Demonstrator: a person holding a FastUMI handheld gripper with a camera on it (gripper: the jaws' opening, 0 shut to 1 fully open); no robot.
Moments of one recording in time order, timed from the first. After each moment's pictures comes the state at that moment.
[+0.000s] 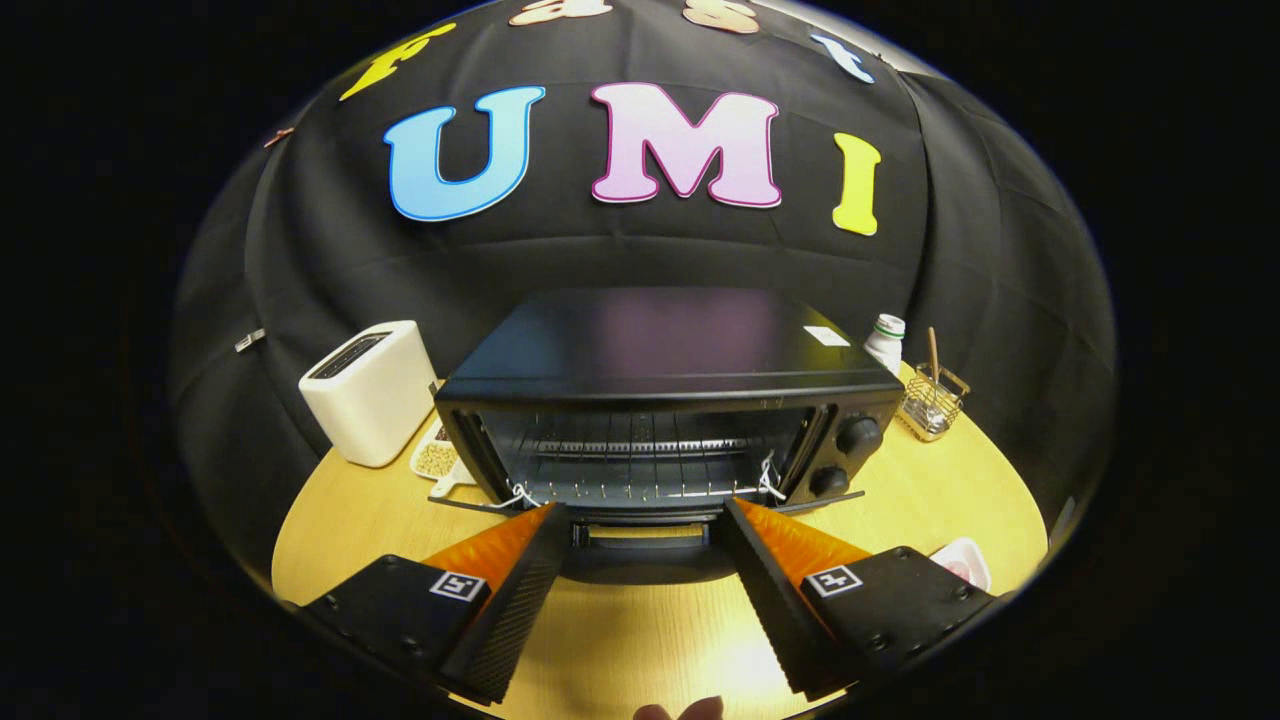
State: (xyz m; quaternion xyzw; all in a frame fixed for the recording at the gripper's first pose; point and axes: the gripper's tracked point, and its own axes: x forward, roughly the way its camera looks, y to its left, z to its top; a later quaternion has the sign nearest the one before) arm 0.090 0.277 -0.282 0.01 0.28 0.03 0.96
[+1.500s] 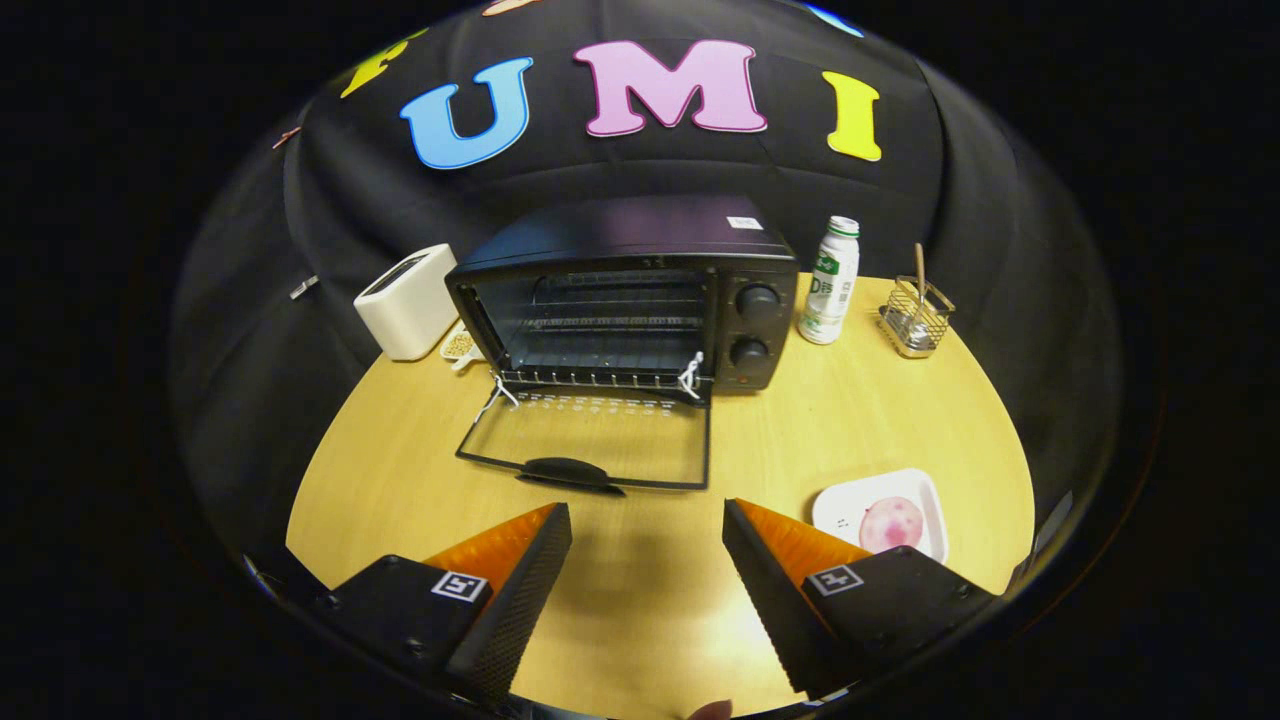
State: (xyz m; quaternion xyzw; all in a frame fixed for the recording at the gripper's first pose) arm -0.032 0.149 -0.284 0.03 0.41 0.11 0.90
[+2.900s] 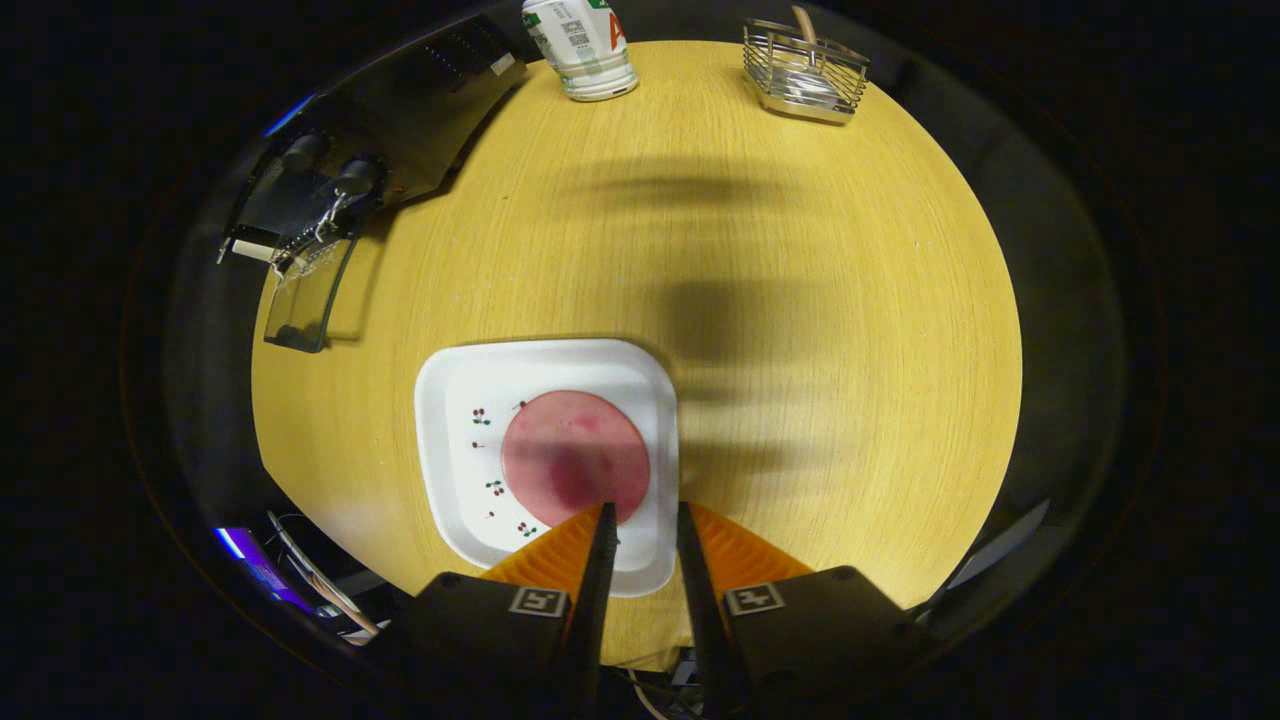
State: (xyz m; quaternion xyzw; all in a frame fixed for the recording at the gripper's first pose) arm -0.033 -0.116 -0.436 0.01 0.71 0.10 0.70
